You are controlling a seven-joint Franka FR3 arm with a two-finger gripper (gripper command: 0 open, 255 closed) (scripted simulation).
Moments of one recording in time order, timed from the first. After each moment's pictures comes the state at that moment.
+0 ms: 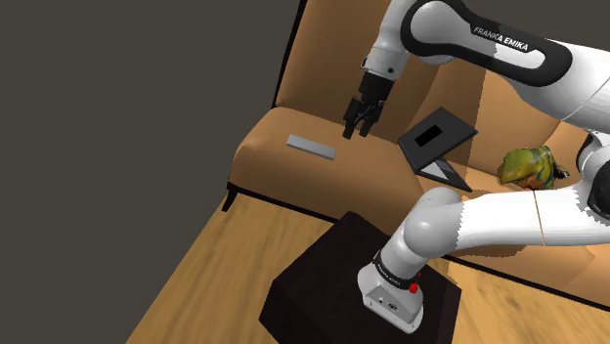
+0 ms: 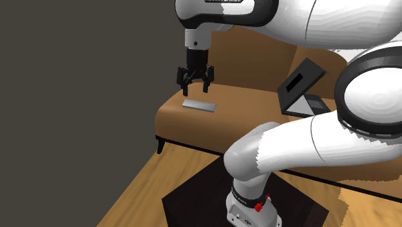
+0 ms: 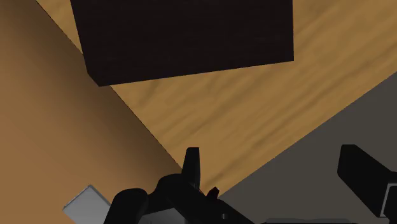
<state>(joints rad) -0.01 -0.81 -0.03 -2.38 0.11 1.49 0.06</state>
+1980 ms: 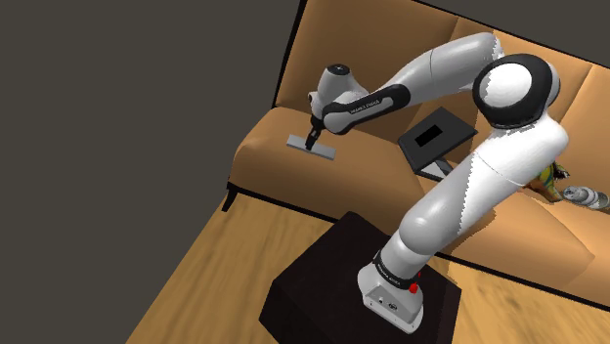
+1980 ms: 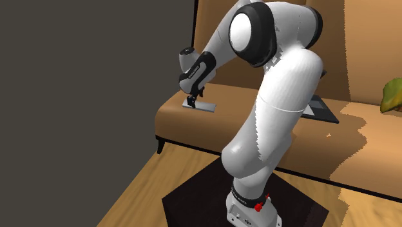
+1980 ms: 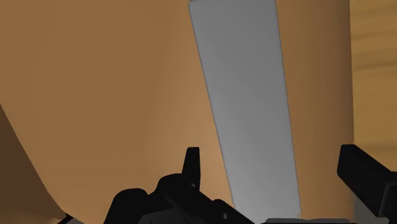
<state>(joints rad) -0.14 -0.14 -0.12 -2.43 -0.48 2.50 -0.23</state>
